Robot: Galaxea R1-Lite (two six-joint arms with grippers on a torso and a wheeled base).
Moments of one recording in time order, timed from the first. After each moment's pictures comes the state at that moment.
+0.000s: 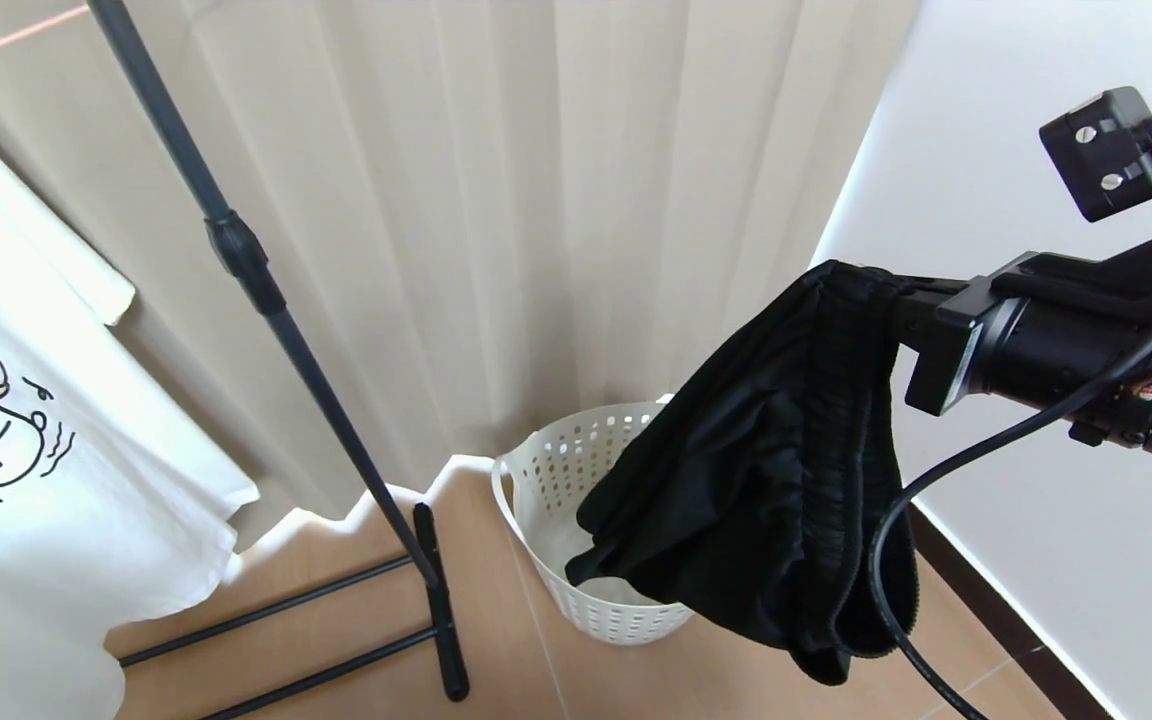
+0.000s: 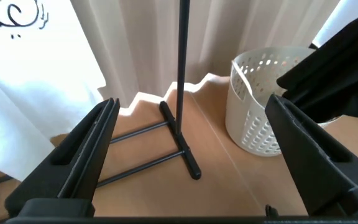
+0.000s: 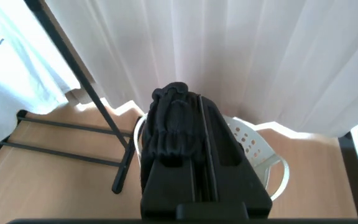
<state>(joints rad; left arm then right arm) -0.01 0.00 0.00 -0.01 -0.02 0.00 0.57 1.40 -0.87 -0.46 0.02 -0.02</state>
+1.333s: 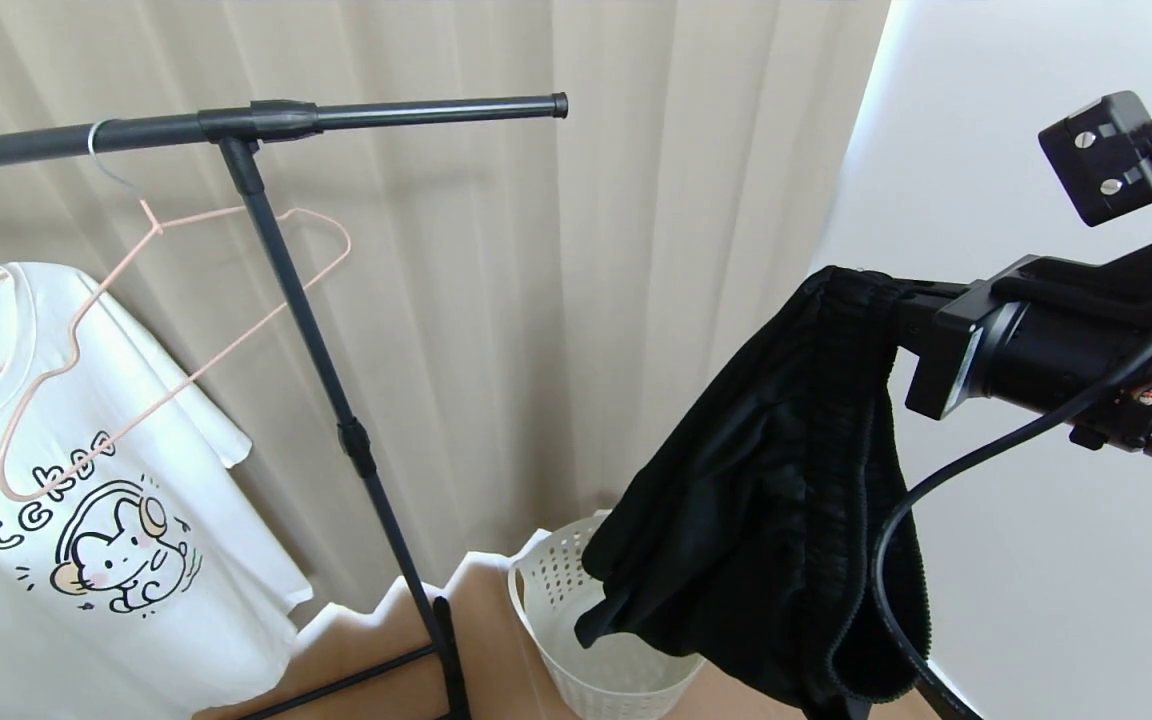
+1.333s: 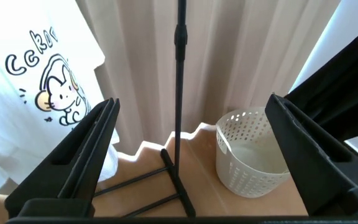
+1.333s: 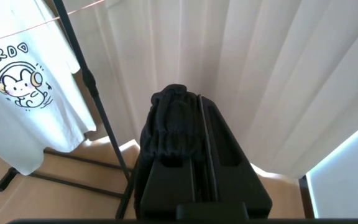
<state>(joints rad) -0.01 0.00 0.00 -0.01 -0.02 0.00 0.57 1.40 -0.87 -0.46 0.02 -0.02</state>
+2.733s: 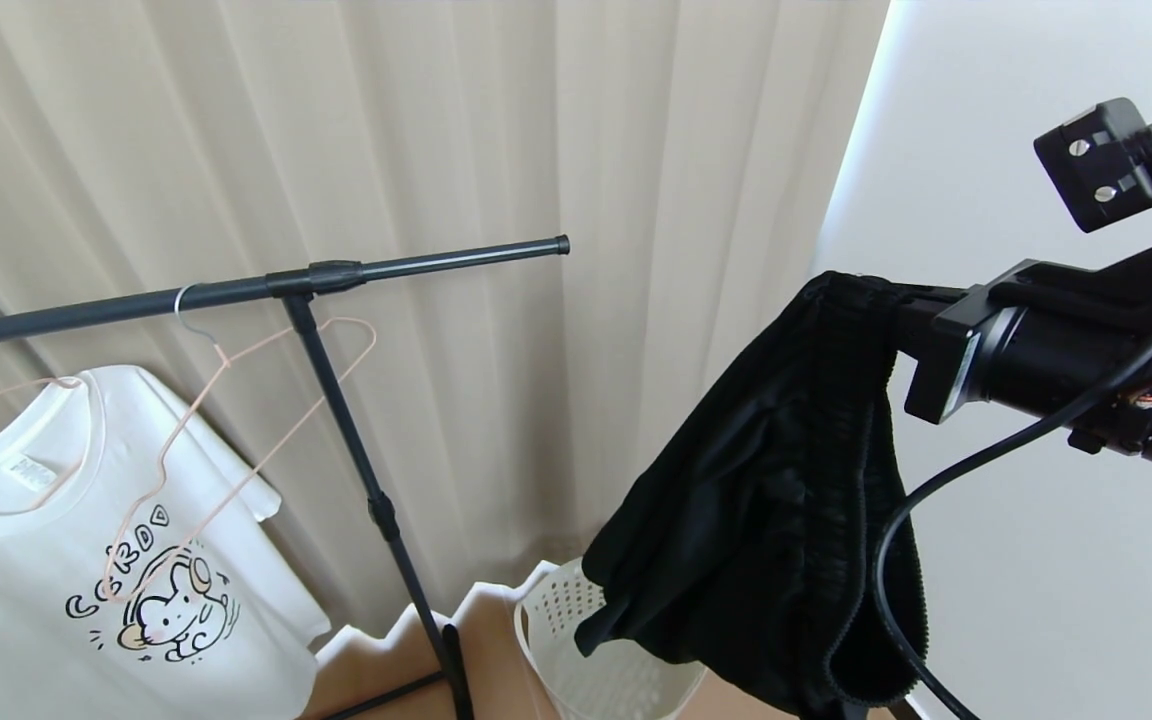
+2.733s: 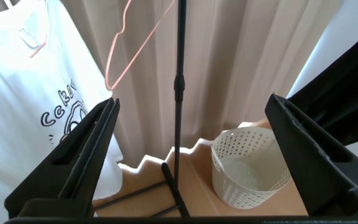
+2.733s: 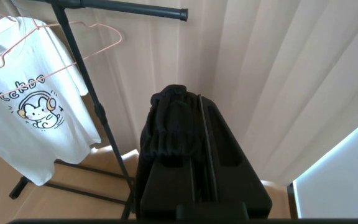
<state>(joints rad) -0.01 0.00 0.00 -0.01 -0.01 0.00 0.56 1.40 -0.86 -0.46 0.02 -0.02</state>
